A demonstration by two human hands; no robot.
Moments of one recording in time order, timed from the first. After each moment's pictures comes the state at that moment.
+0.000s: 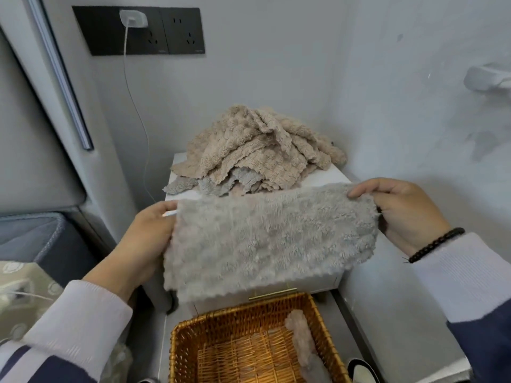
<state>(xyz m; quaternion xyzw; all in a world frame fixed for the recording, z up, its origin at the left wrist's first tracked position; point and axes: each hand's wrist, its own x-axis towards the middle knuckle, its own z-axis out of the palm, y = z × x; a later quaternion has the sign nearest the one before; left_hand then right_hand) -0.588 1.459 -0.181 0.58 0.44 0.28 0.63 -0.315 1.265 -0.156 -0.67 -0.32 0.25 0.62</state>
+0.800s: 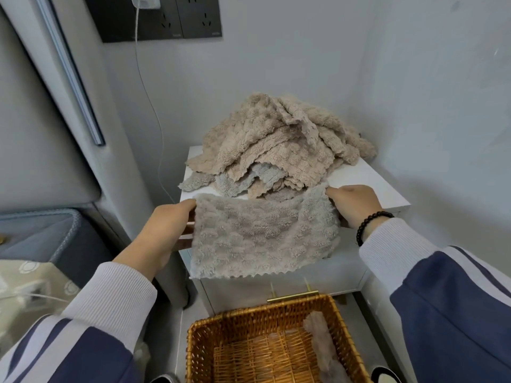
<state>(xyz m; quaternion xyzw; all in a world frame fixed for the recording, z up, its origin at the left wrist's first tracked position) -0.573 1.507 -0.198 0.55 0.53 0.27 0.58 -0.317 1.376 -0.207 -0.80 -0.19 0.23 0.52</state>
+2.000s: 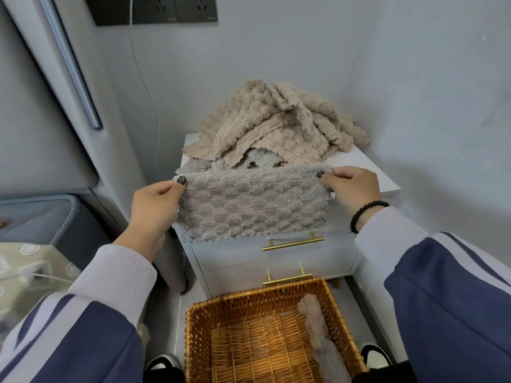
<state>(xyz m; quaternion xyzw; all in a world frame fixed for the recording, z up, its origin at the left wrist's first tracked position) -0.583 1.516 -0.214 0.58 0.50 0.42 0.48 -0.324 1.364 -0.210 -0.77 -0.23 0.12 0.58</state>
